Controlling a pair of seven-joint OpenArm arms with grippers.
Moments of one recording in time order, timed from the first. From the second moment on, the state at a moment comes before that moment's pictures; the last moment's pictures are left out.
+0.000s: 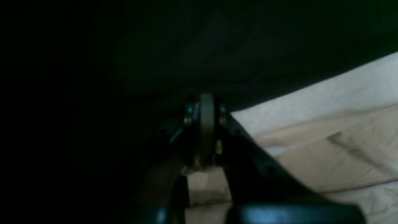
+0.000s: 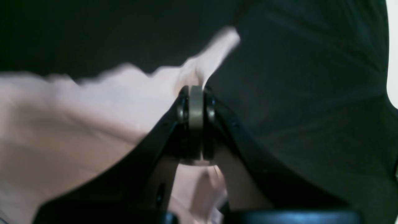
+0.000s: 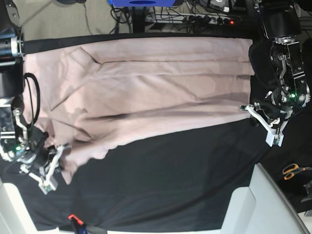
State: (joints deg) left arm 1.7 -19.8 -17.5 84.6 -17.6 -19.8 48.8; right arm 23.4 19.3 -4.9 55.9 3.9 31.1 -26.6
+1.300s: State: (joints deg) left arm -1.0 -17.5 -17.5 84.6 -11.9 -19.8 48.5; right arm 32.2 19.3 -5.9 37.8 -7.3 38.7 -9.9
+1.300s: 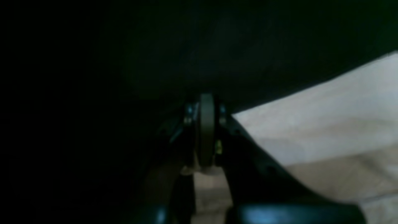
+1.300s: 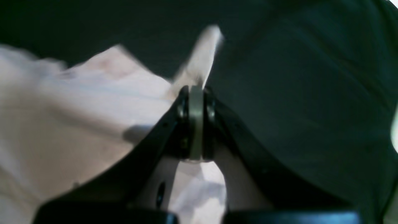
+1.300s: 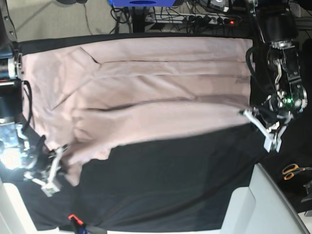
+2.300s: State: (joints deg) left arm 7.9 -13.8 -8.8 94.8 -2.7 -20.0 48.1; right arm 4.8 10.3 15.6 79.1 -7.2 38.6 -45.9
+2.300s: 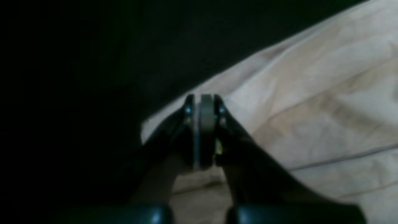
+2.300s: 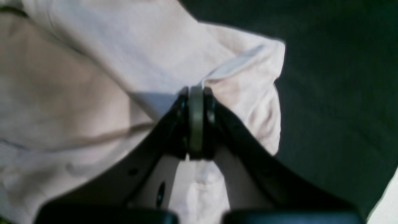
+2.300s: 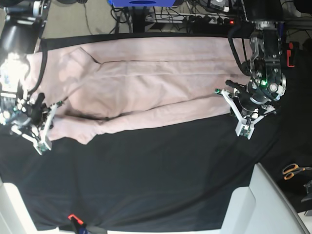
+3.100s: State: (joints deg) left arm 16.7 -20.4 -8.5 94.3 -2.7 -20.0 41.9; right arm -8.5 4.0 16.1 96.3 -7.3 38.7 -55.0
